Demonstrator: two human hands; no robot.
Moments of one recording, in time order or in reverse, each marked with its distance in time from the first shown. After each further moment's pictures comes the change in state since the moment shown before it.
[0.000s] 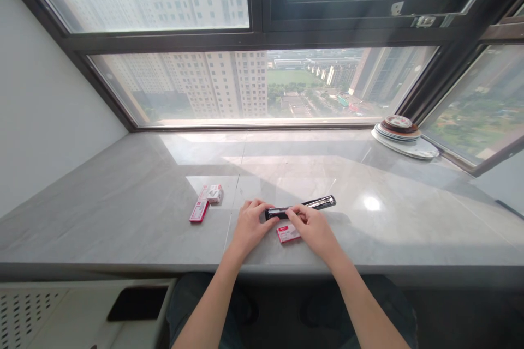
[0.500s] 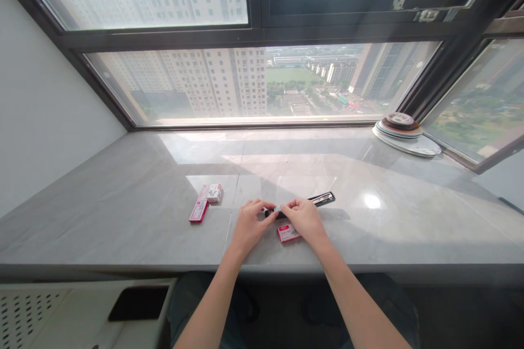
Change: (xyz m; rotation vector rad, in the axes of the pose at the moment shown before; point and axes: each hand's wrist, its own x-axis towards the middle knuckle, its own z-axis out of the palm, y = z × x) left_hand 0.001 0.004 -0.002 -0.128 0.037 -0.016; right_hand 0.041 0.009 0.033 0.079 0.124 0.189
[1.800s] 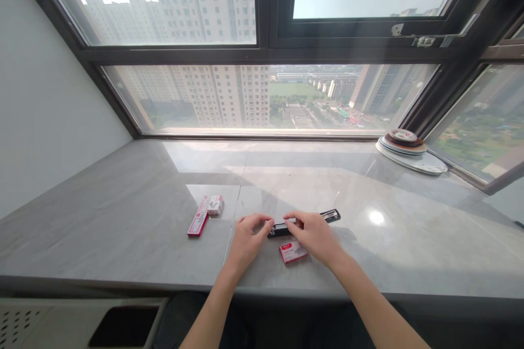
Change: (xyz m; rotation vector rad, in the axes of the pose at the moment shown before) left_hand 0.001 -0.004 -0.008 0.002 0.024 -0.062; right_hand -0.003 -0.026 -0.035 -0.382 -0.134 -0.395
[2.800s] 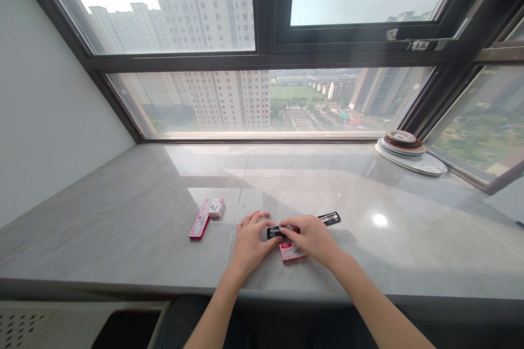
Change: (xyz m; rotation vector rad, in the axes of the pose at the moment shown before) left_hand -0.002 -0.010 0.008 0.222 -0.053 0.067; right_hand 0.001 0.000 0.002 0.013 -0.098 -0.125
